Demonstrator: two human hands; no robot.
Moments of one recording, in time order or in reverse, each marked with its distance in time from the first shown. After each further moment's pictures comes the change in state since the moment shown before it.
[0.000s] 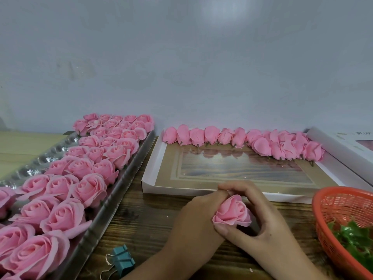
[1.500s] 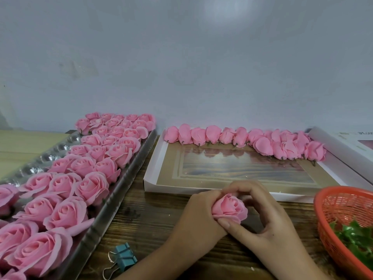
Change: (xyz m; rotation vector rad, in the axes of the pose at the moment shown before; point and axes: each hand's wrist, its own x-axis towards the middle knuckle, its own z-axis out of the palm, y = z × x) left_hand 0.007 -0.007 -0.002 -0.134 0.010 -0.059; right_hand 0.003 0.002 0.000 -0.055 0.061 -0.130
